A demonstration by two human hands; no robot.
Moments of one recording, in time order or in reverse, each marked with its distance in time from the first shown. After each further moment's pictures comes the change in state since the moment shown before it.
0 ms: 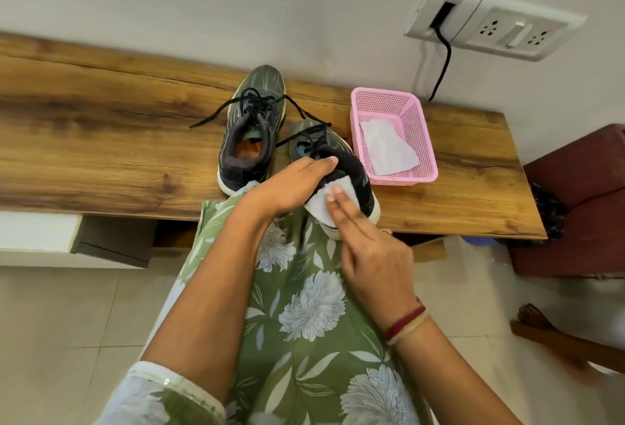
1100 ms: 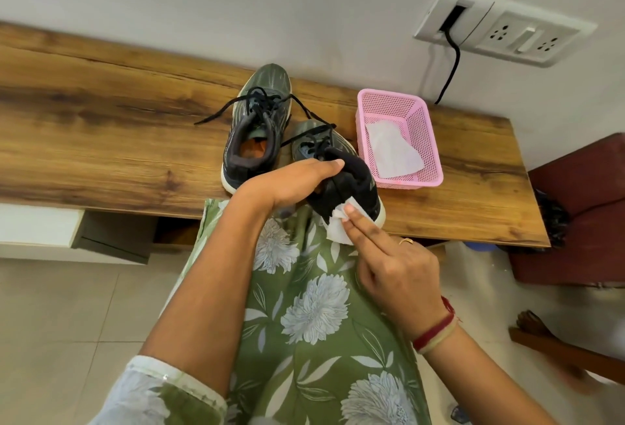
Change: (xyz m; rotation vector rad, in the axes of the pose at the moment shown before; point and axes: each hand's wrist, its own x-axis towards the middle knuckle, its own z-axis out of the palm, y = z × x) left_hand 0.017 -0.010 -0.013 0.024 -0.176 -0.157; right_hand -0.008 0.022 -0.015 -0.178 -0.047 -0.228
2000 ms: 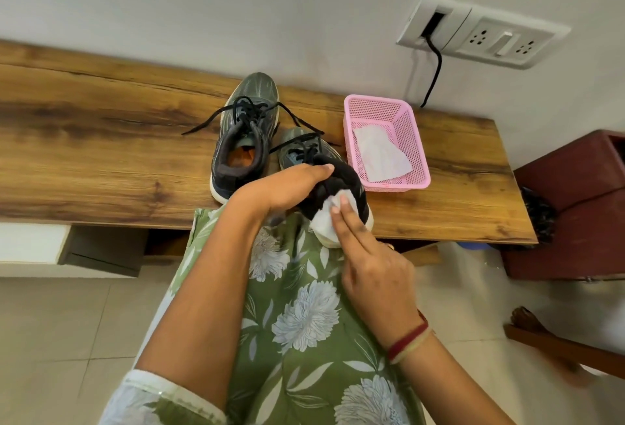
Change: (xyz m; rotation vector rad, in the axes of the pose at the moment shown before) left_hand 0.002 0.007 0.004 -0.026 0.000 0.018; right_hand 0.005 -0.019 0.004 0.052 -0.048 0.237
